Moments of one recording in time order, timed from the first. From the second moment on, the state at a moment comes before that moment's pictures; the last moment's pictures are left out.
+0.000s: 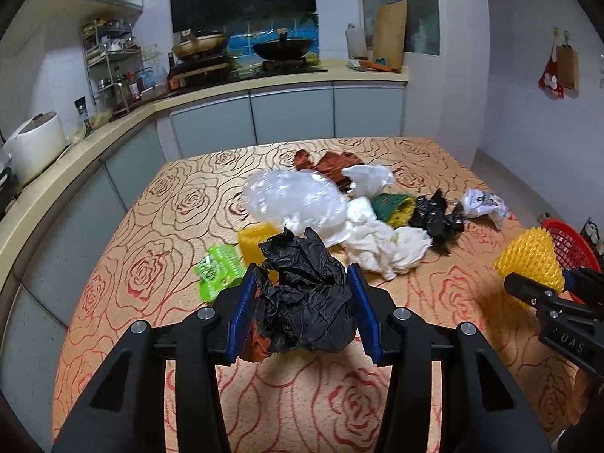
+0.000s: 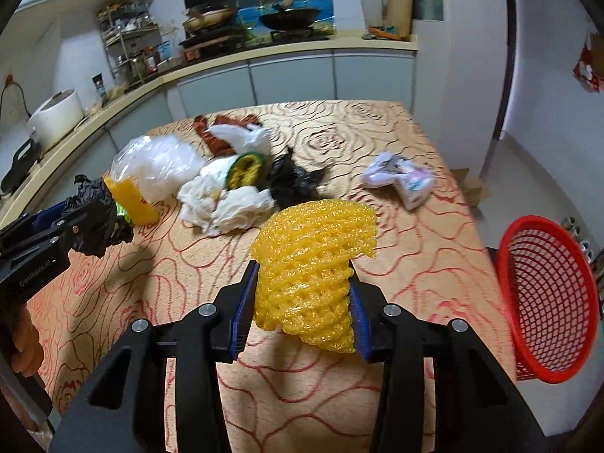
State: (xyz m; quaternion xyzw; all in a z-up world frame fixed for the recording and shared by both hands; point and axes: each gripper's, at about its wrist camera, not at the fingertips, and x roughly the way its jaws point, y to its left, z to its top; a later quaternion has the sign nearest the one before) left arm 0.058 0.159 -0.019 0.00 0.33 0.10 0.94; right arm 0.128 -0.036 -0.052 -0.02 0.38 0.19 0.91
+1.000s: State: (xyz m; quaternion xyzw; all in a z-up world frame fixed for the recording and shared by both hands) left arm 0.104 0.027 0.007 0.04 0.30 -0.05 0.95; right arm 0.131 -0.183 -0.022 0.04 0.34 0.05 0.94
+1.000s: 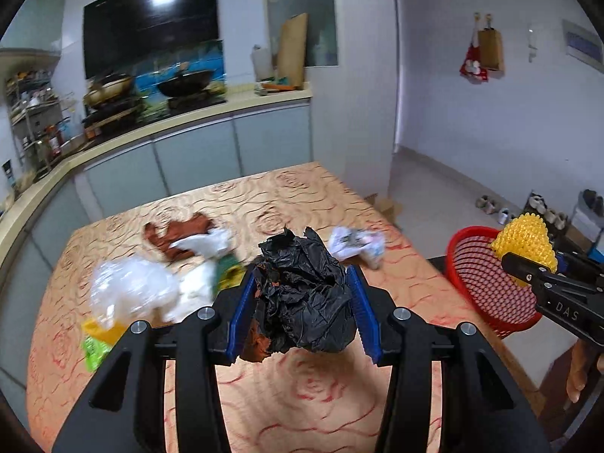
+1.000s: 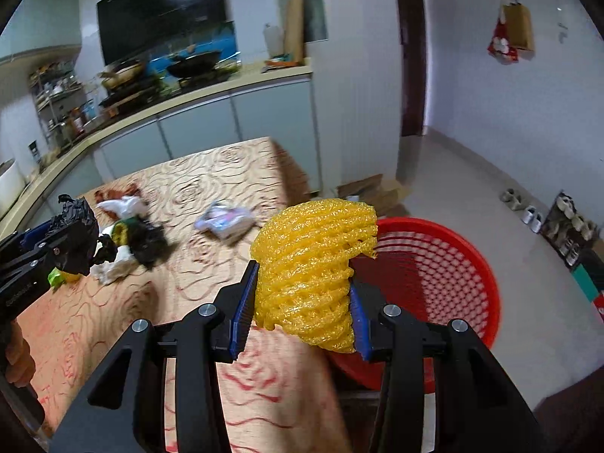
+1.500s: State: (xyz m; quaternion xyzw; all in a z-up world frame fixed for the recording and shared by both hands) left arm 0.150 -0.058 -0.002 0.06 0.32 -0.16 0.93; right arm 0.133 -0.272 -0.030 0.05 0.34 -0.05 0.94
